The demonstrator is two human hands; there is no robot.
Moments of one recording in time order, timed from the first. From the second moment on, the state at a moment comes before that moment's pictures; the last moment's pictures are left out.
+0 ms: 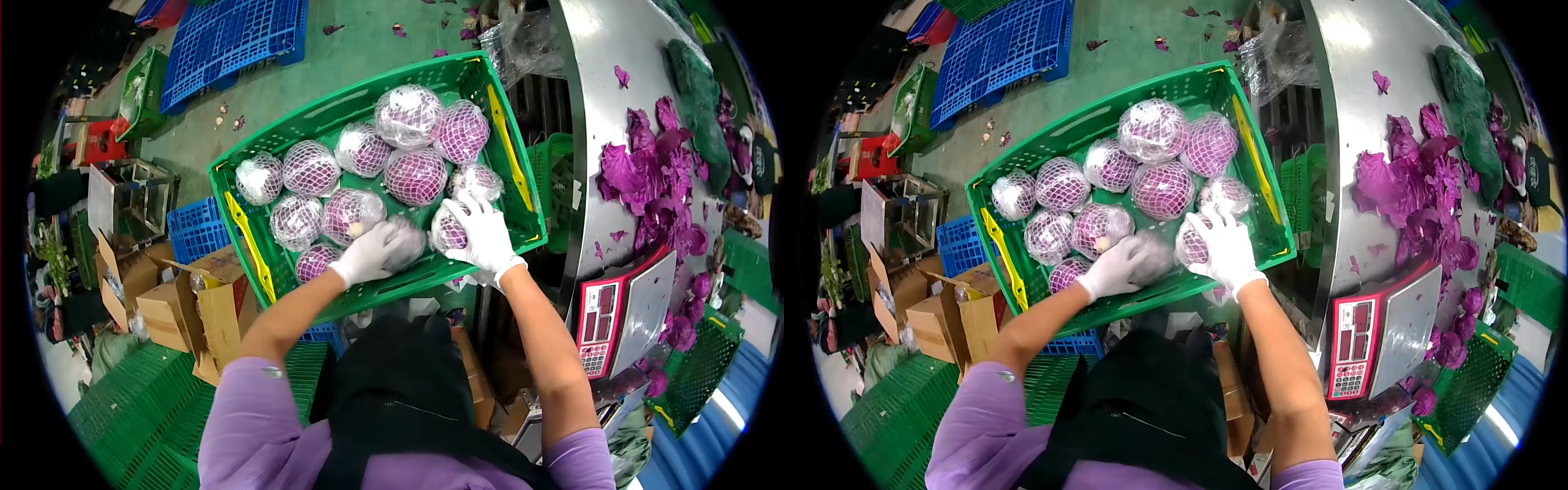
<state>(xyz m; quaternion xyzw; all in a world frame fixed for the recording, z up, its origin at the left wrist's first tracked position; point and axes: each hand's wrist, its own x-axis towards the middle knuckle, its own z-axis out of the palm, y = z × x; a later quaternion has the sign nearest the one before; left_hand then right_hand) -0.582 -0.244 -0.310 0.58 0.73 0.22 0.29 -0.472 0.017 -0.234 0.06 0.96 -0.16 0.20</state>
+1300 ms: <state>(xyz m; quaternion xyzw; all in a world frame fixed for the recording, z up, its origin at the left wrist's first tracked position) -0.719 -0.079 -0.294 0.51 0.81 0.29 -0.05 -0.647 0.104 -0.366 0.10 0.97 -0.21 -0.01</state>
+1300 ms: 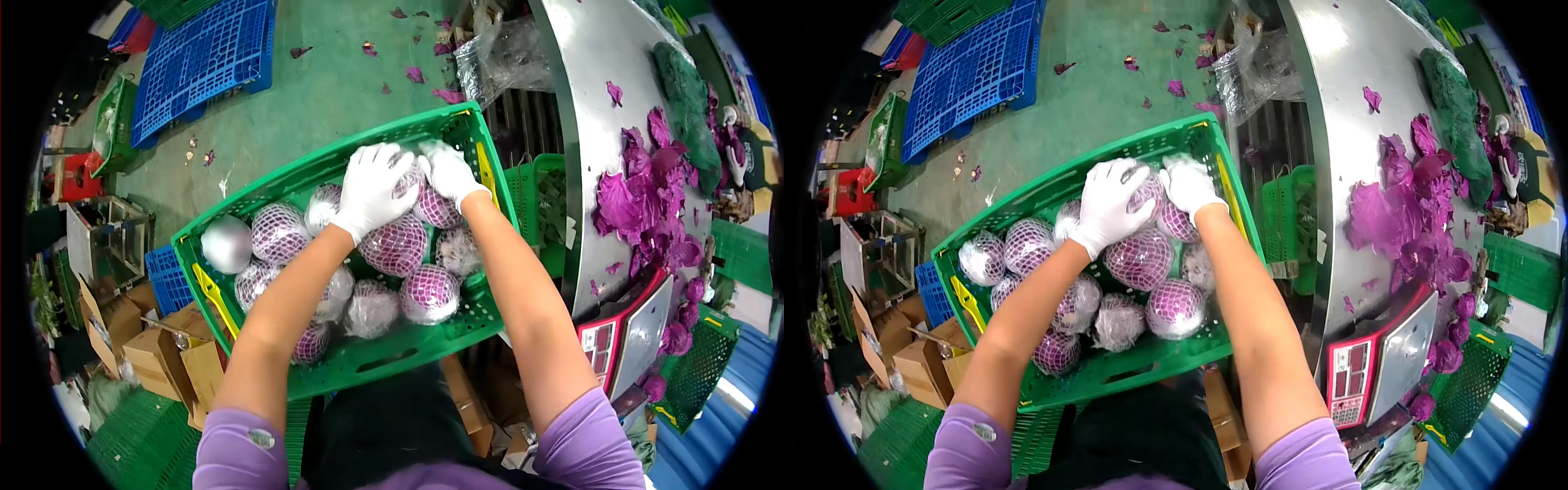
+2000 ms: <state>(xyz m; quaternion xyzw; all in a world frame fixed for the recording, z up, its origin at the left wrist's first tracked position) -0.574 -0.079 -0.233 0.50 0.70 0.50 0.05 -0.390 -0.014 -0.207 0.25 0.91 -0.30 -0.12</state>
